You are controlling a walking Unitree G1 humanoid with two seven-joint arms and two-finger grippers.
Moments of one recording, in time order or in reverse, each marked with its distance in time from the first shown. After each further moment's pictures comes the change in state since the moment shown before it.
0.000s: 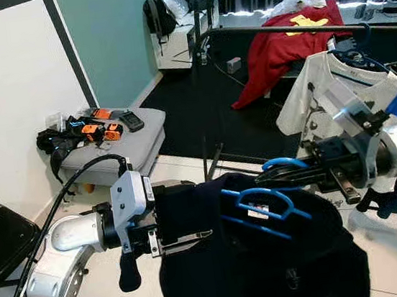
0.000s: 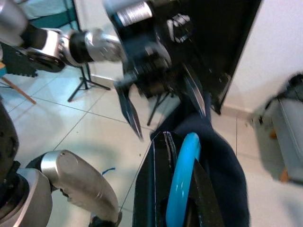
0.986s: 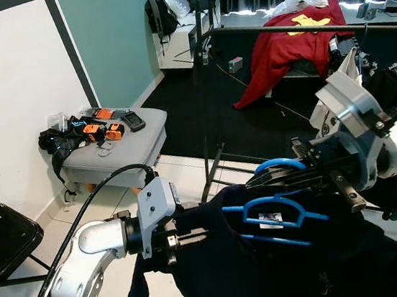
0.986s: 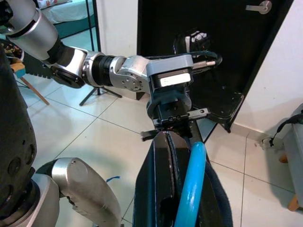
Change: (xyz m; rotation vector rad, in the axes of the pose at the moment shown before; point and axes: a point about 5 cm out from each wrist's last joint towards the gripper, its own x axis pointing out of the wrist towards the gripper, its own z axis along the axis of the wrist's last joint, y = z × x) left arm 0.020 -0.011 -0.018 -0.091 0.052 -0.008; right arm 0.007 0.009 0.013 -0.037 -0.043 0.051
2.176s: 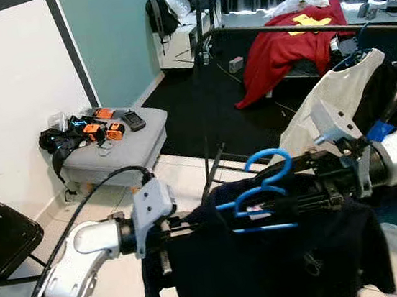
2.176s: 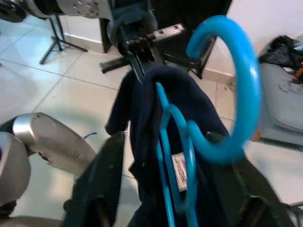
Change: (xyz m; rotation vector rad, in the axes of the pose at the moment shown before) left arm -0.013 0.008 -0.005 0.000 0.072 0.038; right arm -0.024 -0.006 -0.029 0.003 0.249 -0.173
